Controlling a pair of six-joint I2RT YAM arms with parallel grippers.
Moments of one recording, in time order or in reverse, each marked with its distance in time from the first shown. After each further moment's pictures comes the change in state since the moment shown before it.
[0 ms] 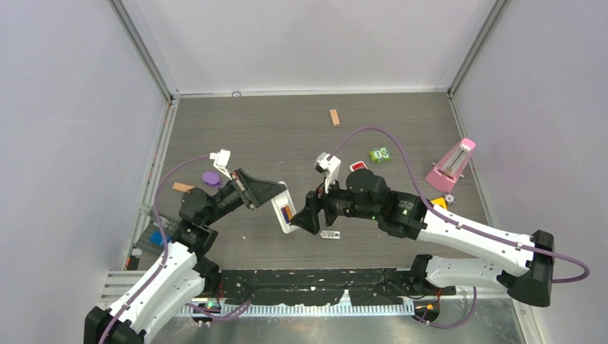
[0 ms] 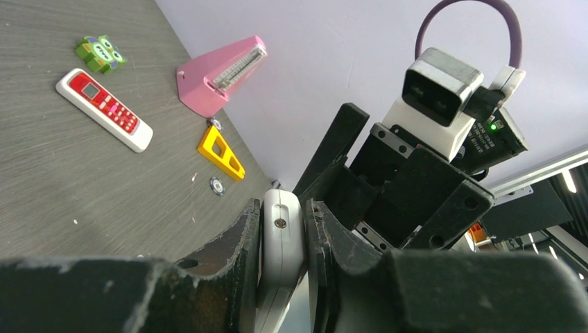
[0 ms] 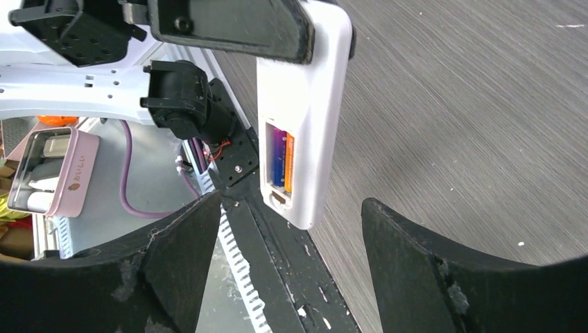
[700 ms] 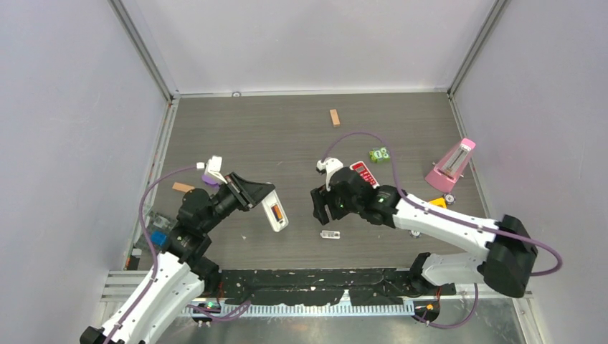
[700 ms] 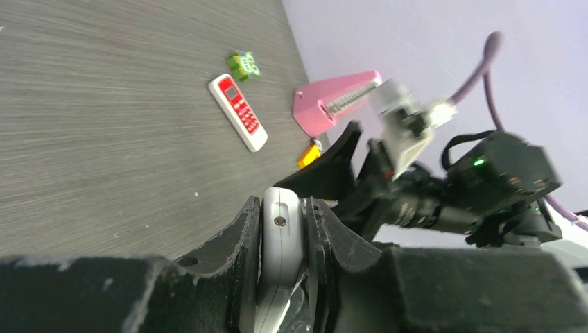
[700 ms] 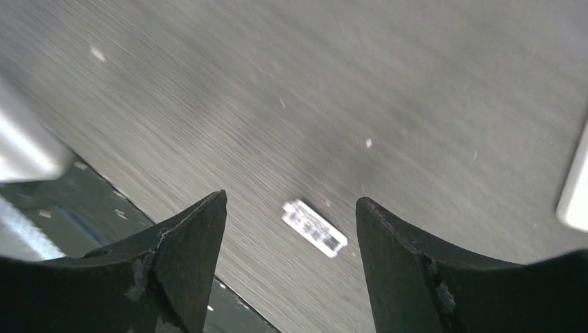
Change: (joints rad) left arm -0.003 -0.122 0.055 -0.450 -0.254 0.161; right arm -0.140 0.128 -0.064 -0.126 0.199 -0.064
